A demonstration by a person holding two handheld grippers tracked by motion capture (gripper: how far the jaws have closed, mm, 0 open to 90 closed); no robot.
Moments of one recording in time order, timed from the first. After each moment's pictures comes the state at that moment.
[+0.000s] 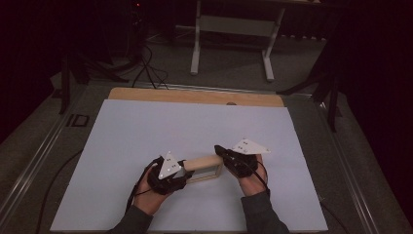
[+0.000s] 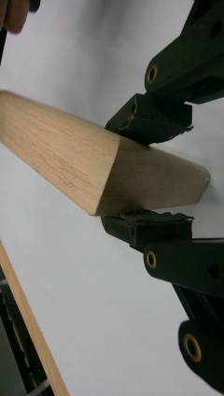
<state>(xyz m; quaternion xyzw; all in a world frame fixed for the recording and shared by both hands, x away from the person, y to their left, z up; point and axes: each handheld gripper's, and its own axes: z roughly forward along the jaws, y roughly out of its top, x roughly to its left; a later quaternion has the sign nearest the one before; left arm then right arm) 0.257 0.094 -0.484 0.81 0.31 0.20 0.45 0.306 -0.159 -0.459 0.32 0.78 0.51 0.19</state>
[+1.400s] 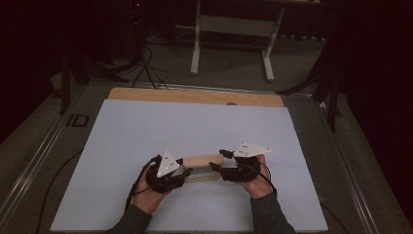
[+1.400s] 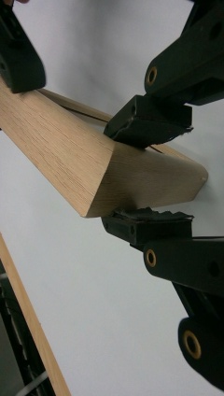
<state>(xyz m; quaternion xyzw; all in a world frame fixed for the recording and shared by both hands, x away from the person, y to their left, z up) 0.260 0.098 -0.483 0.81 0.32 0.21 0.45 0.303 -0.170 -0.463 0.27 0.82 0.49 0.11</state>
